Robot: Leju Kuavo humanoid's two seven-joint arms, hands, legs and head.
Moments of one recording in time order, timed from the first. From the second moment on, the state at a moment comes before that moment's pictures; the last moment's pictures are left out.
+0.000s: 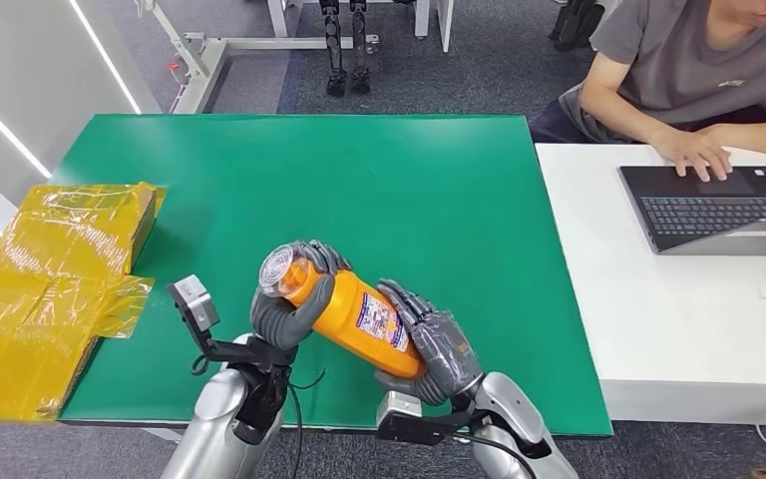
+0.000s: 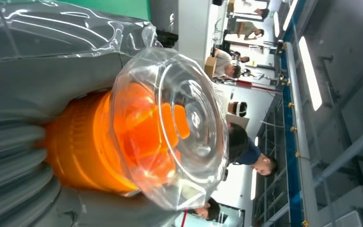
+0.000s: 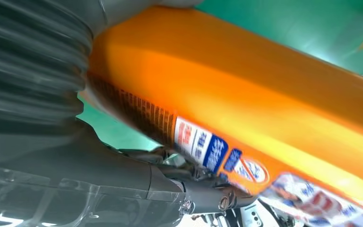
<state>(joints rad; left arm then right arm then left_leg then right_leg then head) -0.23 -0.24 -0.39 -1.34 0.19 -0.15 -0.61 -0.18 0.01 0.58 -1.31 0.83 -0.25 -0.46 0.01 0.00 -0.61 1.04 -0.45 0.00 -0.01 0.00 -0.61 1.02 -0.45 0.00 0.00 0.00</state>
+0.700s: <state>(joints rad) -0.22 -0.23 -0.39 -1.36 0.19 -0.12 -0.61 -0.14 0.01 0.57 -1.36 0.70 -0.36 -0.45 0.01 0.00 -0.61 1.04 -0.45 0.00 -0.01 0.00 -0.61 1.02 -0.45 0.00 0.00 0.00</state>
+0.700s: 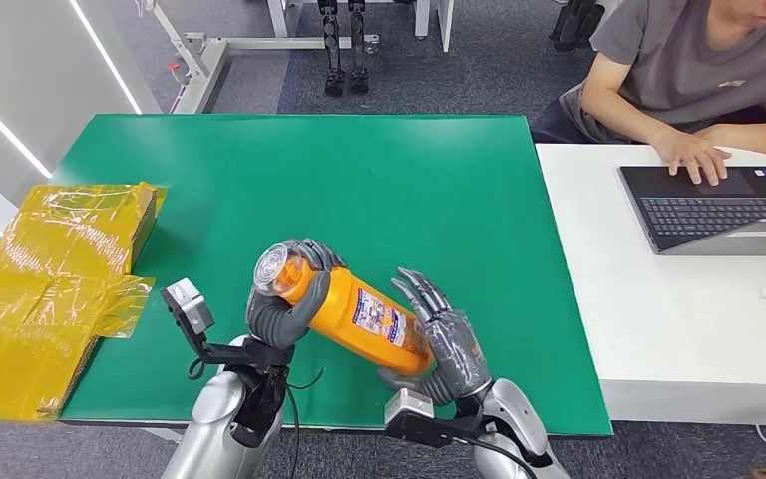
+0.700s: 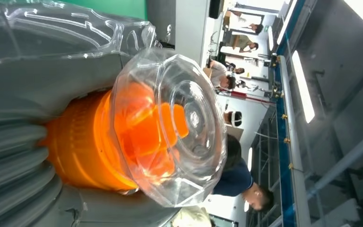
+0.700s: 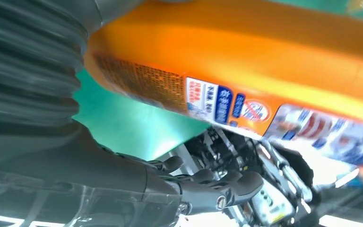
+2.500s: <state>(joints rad) -0.27 0.27 -0.20 -1.44 -0.89 0.66 -0.44 -0.04 0.08 0.58 -1.68 0.22 -0.52 -0.65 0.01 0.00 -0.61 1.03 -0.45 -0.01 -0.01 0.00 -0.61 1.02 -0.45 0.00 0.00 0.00</state>
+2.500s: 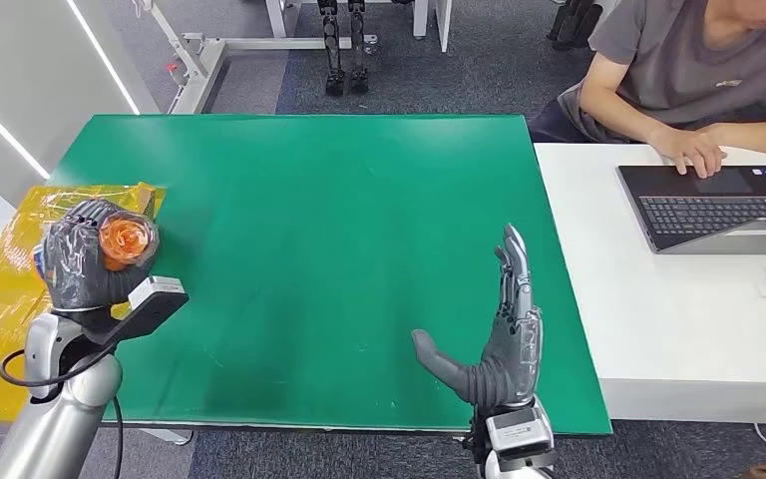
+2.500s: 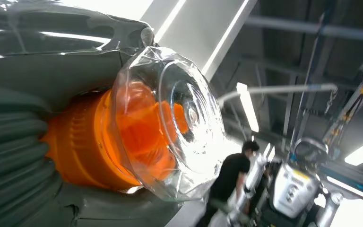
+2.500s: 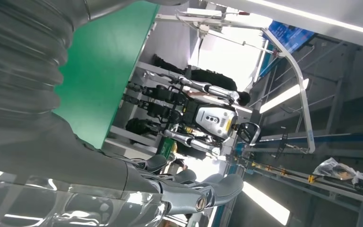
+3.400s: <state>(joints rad) -0.50 0.34 -0.33 -0.91 -1.43 0.49 -0.38 -0.08 0.08 0.60 -1.66 0.20 -0.51 -0.66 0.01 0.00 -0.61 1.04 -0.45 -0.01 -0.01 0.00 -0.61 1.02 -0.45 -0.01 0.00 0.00</state>
